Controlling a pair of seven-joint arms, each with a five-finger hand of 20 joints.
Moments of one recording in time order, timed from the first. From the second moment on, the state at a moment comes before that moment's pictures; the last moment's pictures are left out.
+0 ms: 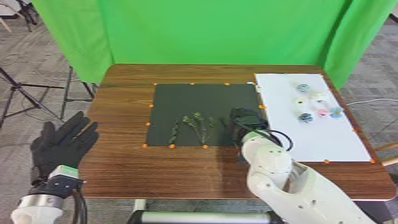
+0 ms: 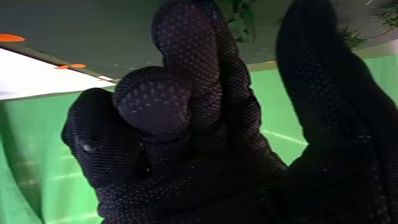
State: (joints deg) left arm 137.1 -55.1 -102.0 -123.1 16.2 7.3 20.9; right arm -75.8 -56.4 43.9 -110.0 -132.2 -14.3 48.3
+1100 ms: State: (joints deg) left arm 136.3 -52.6 -103.6 -123.1 19.7 5.7 23.8; right arm -89.4 -43.3 72.8 -108.4 -130.7 -16.1 39.4
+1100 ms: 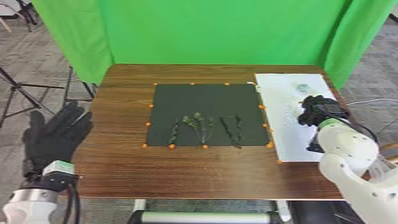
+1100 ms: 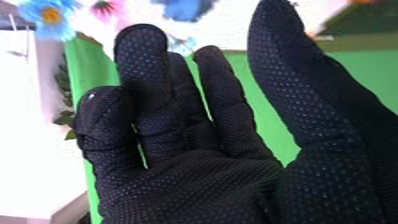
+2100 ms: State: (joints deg) left arm 136.5 -53.6 -103.5 -123.7 19.1 7.8 23.9; right arm -85.7 -43.9 72.1 -100.4 -127.8 -16.7 36.2
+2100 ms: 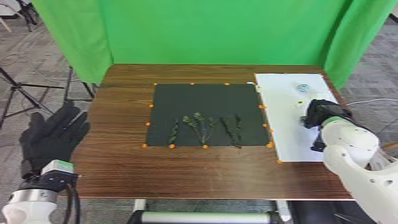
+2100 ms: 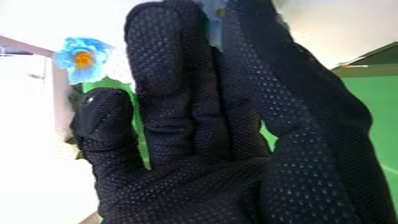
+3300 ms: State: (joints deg) left arm 136.4 -52.0 -103.3 -122.5 16.1 8.5 24.7; right arm -53.9 -57.1 28.6 -100.8 -138.4 -6.4 18.0
